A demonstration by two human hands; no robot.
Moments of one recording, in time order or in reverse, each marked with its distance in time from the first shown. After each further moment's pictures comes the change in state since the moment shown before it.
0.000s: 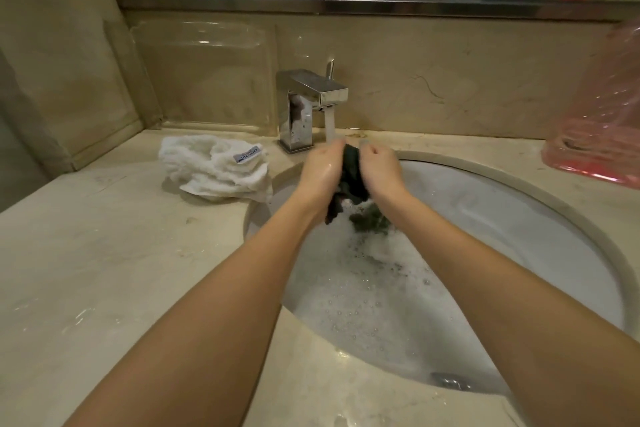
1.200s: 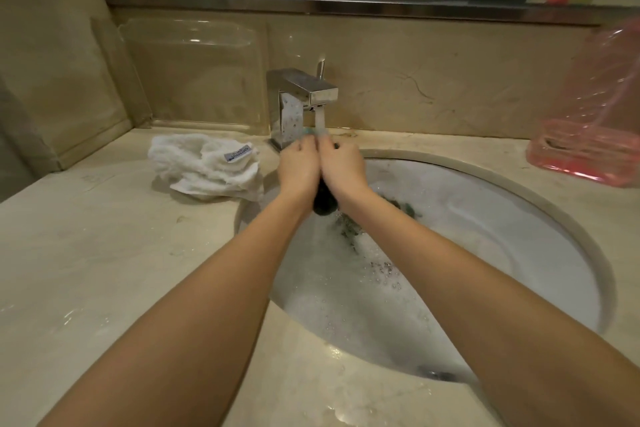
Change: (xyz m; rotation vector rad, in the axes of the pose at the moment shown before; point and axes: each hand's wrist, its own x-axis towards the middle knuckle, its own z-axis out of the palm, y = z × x) left_hand 0.020 -0.007 -0.010 0.058 0.203 0.080; right_hand -0.017 -0.022 0.028 0.060 -0.042 -0.012
